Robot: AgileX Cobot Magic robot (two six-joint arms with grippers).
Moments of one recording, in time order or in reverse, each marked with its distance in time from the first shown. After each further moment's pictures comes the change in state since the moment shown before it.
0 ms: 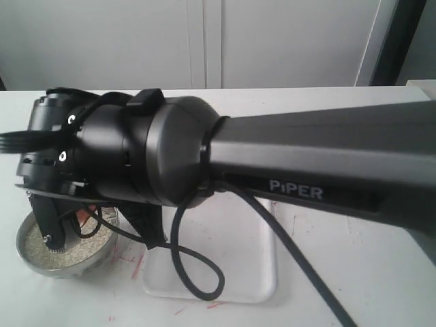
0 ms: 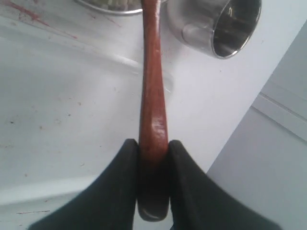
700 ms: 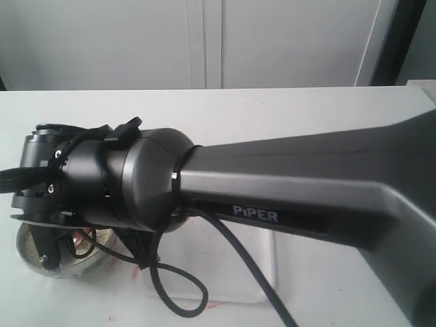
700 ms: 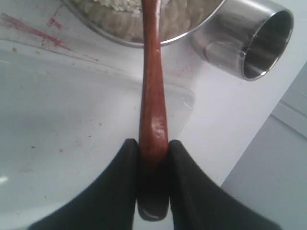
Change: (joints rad) left arm 0.000 0.000 0.000 0.000 0.000 0.000; right arm 0.014 0.063 0.000 0.011 -0.013 0.052
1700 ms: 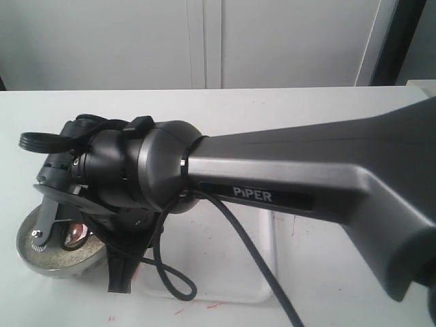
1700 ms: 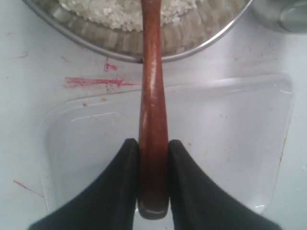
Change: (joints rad) left arm 0.000 0.000 0.000 0.000 0.000 0.000; right arm -0.057 0.025 0.000 0.272 -0.012 0.294
